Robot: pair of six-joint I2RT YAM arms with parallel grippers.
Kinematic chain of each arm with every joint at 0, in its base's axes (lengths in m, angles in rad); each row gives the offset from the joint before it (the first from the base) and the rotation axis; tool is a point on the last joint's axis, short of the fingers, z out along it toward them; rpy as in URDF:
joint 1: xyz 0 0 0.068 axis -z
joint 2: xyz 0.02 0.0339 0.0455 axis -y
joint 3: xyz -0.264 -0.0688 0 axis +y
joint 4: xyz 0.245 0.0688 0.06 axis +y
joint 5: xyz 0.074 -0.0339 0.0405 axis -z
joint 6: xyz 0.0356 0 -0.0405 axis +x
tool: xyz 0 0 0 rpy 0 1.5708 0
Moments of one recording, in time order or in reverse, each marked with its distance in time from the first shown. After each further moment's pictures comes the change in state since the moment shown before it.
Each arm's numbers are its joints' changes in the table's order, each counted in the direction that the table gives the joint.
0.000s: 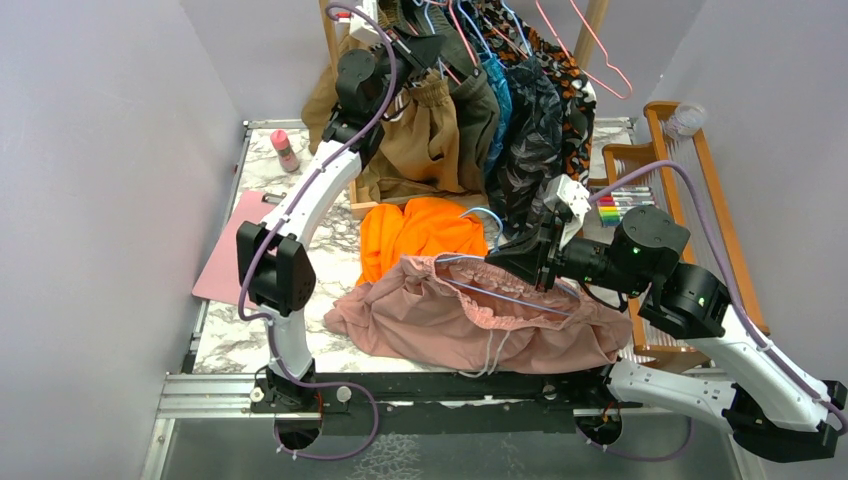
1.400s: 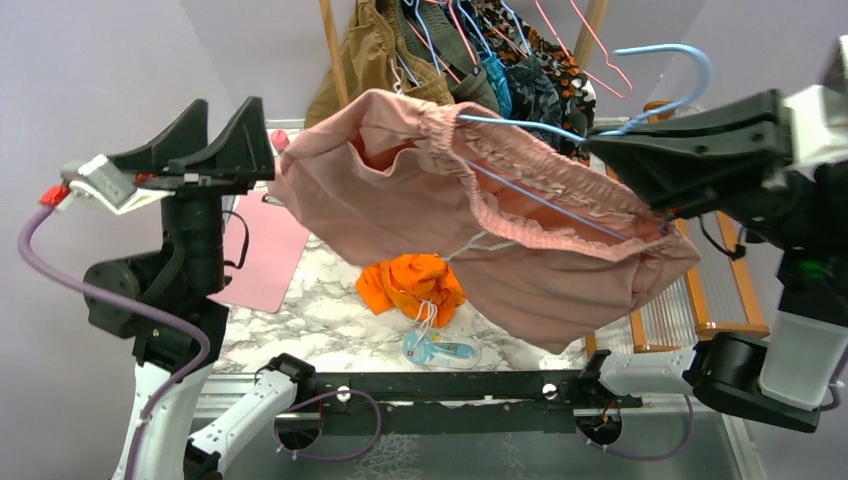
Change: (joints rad) left arm -0.008 1.145 0.526 0.240 -0.373 0.475; right arm 0.001 -0.420 -1.073 0.057 -0.092 0.002
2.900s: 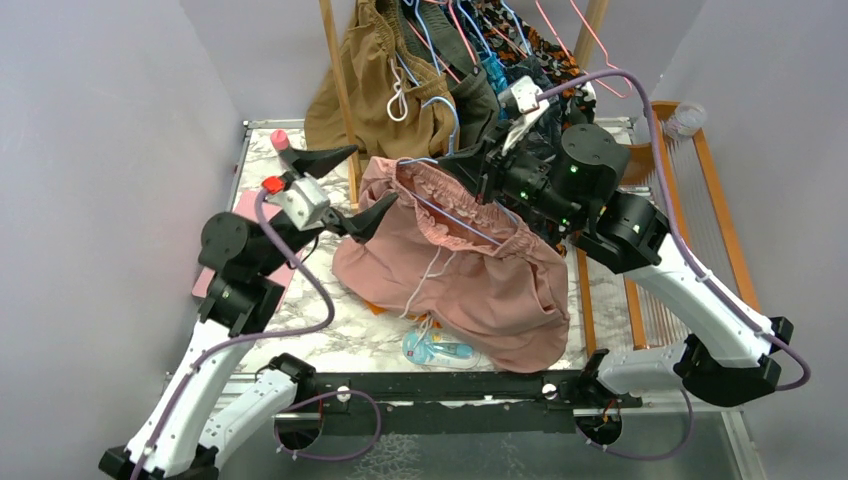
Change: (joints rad) left arm 0.037 0.039 0.384 -0.026 0.650 0.428; right arm 0.000 -0.052 0.615 -0.170 0.381 0.039
